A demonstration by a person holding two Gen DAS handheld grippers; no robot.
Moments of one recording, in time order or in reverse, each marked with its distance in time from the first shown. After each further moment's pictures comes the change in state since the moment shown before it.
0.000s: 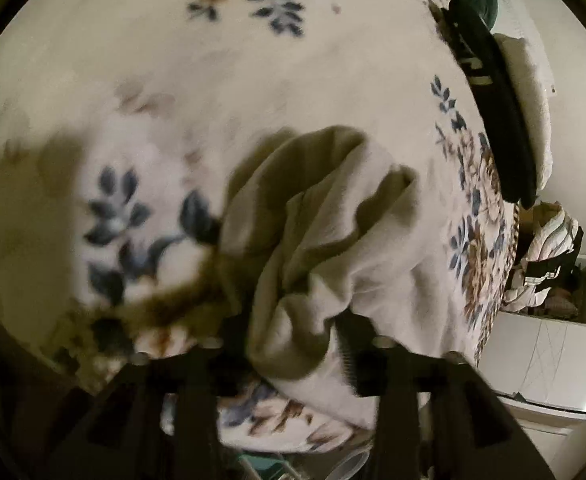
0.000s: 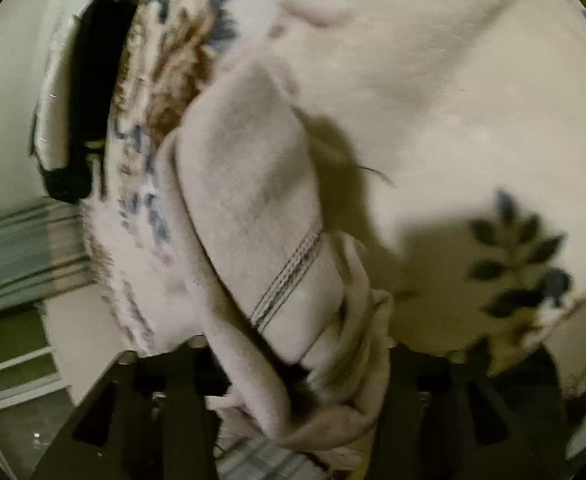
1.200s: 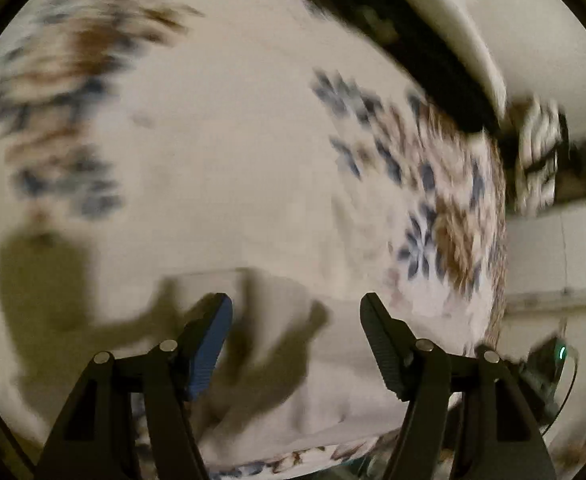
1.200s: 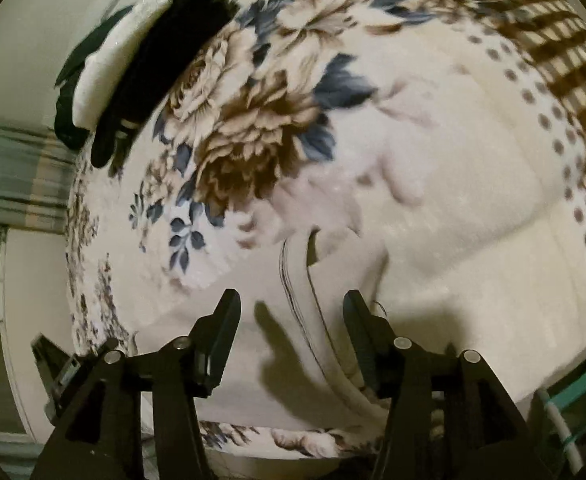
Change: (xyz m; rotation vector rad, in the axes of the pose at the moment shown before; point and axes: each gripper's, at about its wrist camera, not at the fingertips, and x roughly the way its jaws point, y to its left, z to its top) left arm 0.019 -0.094 0.058 0.468 0.091 0.078; right arm -0.043 0.063 0.036 -0.344 -0.124 -0.114
